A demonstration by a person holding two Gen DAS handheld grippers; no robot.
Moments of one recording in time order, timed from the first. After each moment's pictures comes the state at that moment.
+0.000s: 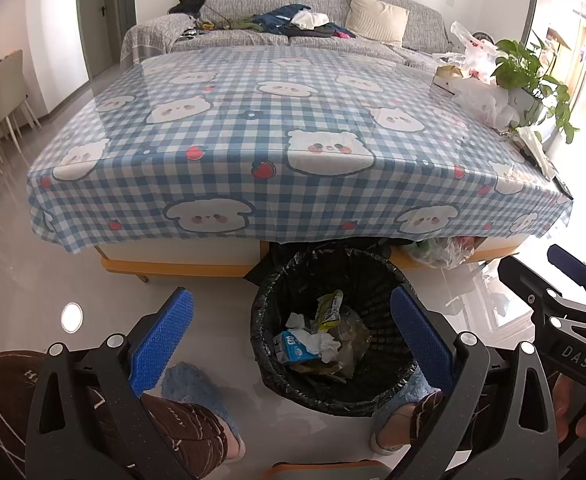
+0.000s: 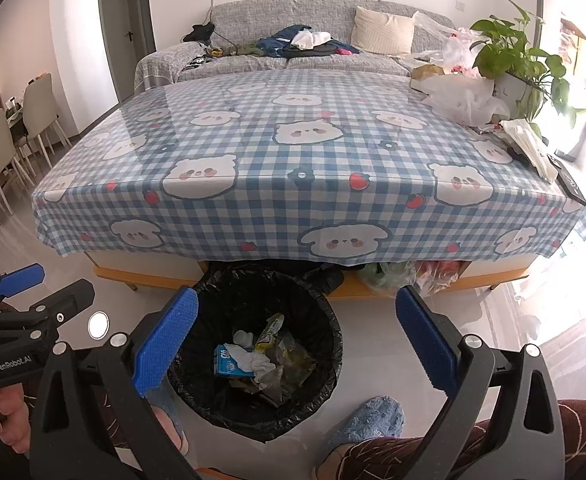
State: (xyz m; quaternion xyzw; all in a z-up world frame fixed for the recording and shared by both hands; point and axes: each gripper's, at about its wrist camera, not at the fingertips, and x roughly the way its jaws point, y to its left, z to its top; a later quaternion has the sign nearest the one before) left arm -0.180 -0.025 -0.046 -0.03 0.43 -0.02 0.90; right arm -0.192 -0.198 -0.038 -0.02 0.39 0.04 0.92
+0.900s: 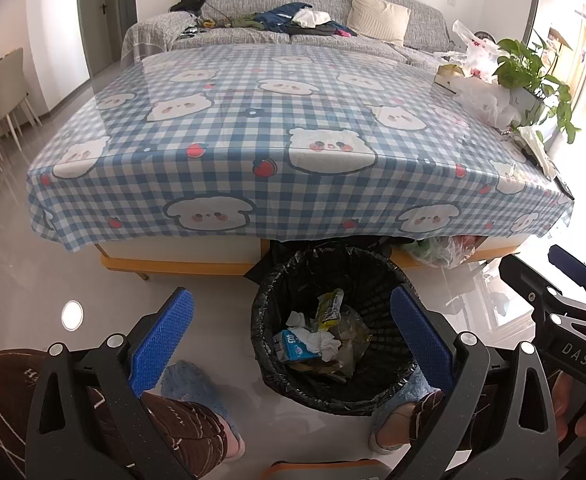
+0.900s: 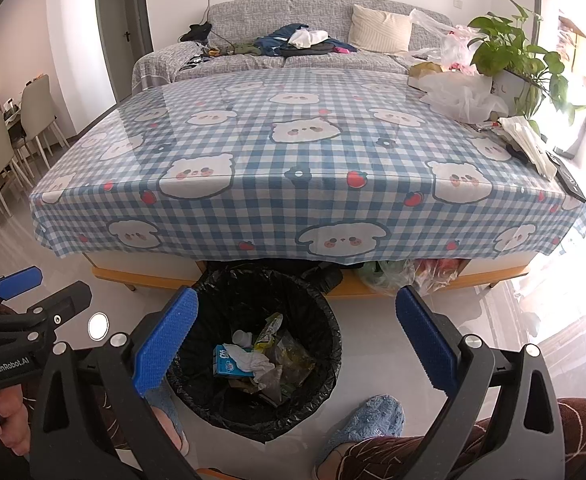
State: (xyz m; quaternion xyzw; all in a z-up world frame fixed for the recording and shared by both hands) left arm -0.180 -0.025 -0.047 -0.04 0.44 -0.02 0.90; right arm -0.191 -0.199 -0.039 -0.02 0.39 0.04 0.92
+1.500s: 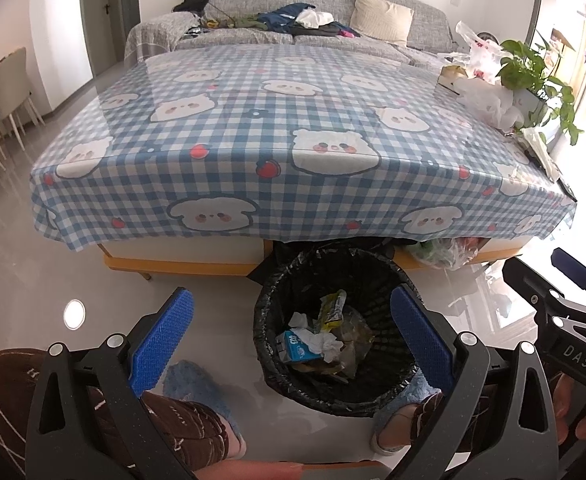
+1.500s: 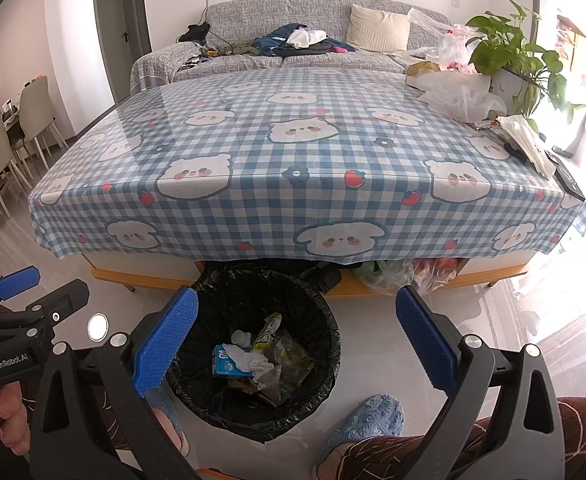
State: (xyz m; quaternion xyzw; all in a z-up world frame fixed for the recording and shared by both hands) left arm -0.179 -0.023 -0.048 -0.03 0.44 -0.01 0.90; right arm -0.191 -0.201 -0.039 -0.02 0.39 0.04 0.92
